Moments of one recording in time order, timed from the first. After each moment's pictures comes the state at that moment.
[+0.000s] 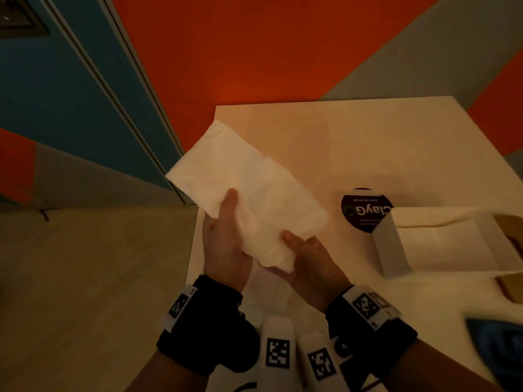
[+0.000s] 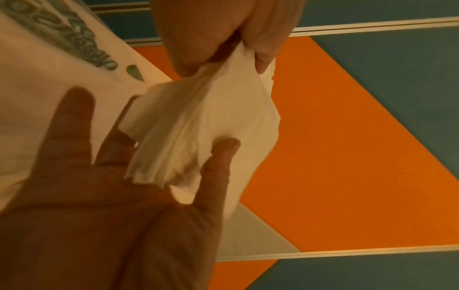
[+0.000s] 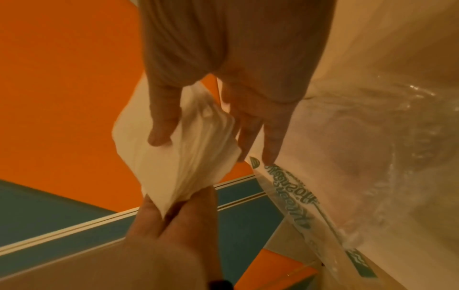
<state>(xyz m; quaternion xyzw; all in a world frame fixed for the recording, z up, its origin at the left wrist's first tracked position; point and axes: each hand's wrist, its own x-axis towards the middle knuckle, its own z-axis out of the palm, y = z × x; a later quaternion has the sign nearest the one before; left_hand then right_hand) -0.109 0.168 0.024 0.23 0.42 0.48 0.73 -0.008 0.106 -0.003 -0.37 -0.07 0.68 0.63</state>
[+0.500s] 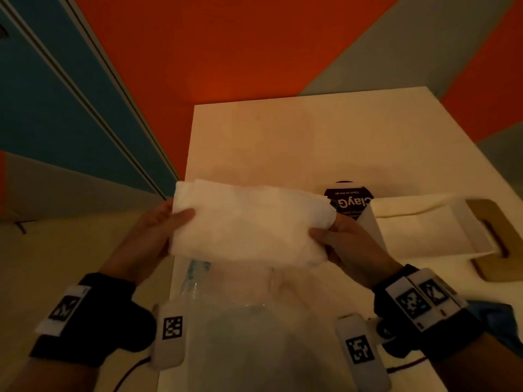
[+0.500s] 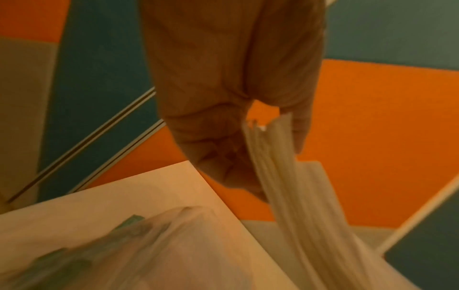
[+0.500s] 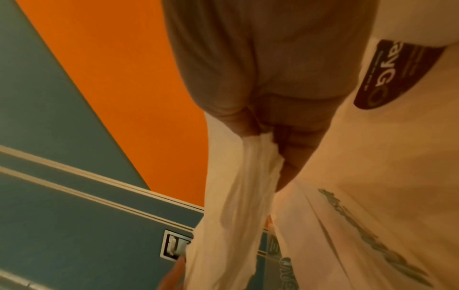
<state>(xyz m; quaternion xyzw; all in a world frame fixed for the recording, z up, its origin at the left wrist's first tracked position) -0.180 0.207 0.038 0.49 0.51 0.26 0.66 0.063 0.089 0.011 -0.54 -0.27 0.60 0.52</state>
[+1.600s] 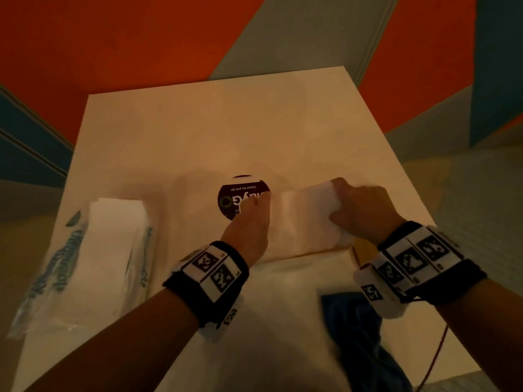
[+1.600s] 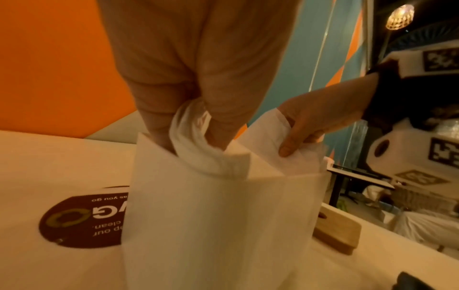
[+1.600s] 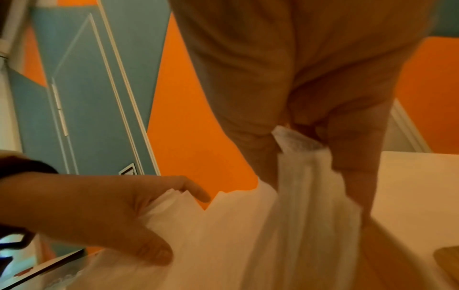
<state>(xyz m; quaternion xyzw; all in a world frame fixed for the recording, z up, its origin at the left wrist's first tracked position) 0.138 0.098 -0.004 0.86 0.41 -0.04 0.30 0.312 0.026 0.020 -0.82 -0.53 0.21 -0.03</state>
